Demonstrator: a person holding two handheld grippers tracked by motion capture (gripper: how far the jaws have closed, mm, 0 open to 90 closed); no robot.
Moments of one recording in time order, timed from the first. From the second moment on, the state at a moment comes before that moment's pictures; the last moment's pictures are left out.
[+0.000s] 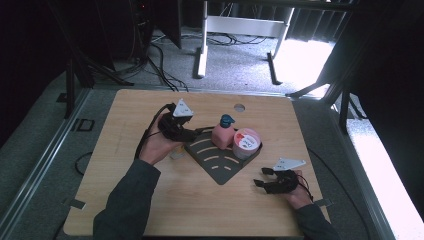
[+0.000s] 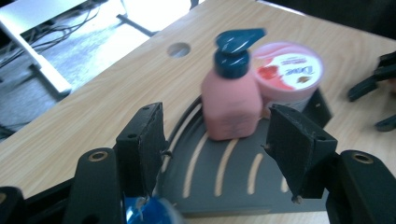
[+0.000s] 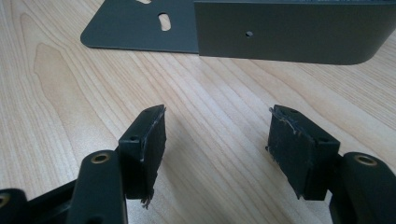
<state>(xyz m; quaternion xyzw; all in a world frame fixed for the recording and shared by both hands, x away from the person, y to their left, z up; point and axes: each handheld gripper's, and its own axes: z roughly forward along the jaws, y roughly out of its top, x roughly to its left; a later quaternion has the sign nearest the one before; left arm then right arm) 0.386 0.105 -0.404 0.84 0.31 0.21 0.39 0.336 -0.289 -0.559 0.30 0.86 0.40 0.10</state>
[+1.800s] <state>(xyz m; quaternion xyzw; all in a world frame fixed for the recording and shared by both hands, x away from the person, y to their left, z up) 0.396 0.133 -0.444 0.86 0.38 0.19 0.29 0.336 -0.288 -0.558 0.30 0.86 0.40 0.09</state>
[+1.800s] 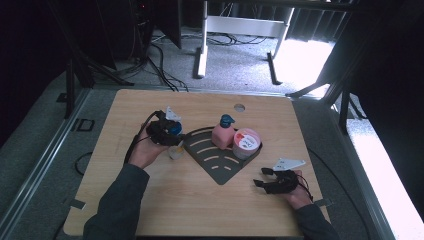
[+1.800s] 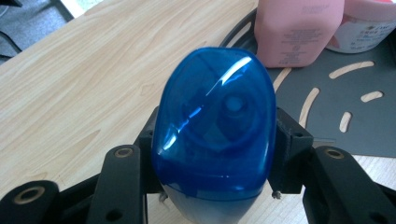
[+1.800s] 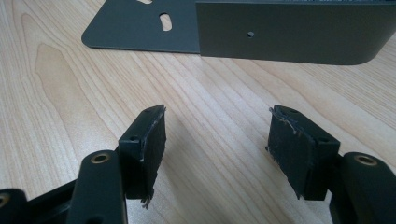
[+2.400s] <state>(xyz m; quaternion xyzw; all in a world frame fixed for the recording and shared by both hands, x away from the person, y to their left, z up) 0.402 0.128 -0.462 0.87 0.38 0.17 0.25 0.336 -0.288 -0.559 0.30 0.86 0.40 0.09</state>
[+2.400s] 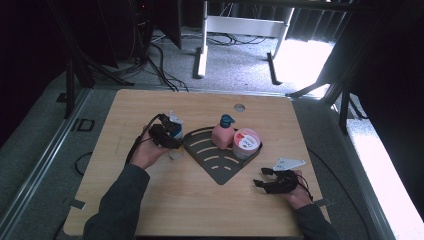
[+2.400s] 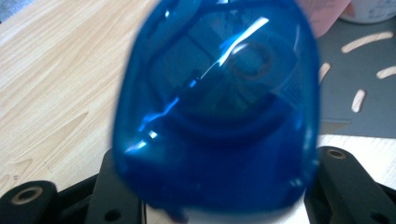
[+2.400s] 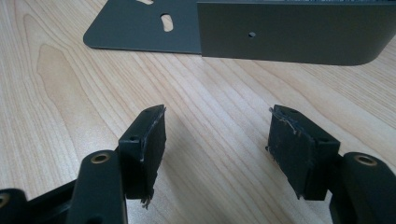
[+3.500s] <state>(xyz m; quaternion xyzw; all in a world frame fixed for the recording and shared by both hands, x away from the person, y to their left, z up) 0.407 0.128 -0.473 0.89 0.37 0.13 0.23 0.336 -0.288 -0.559 0.30 0.86 0.40 0.09</state>
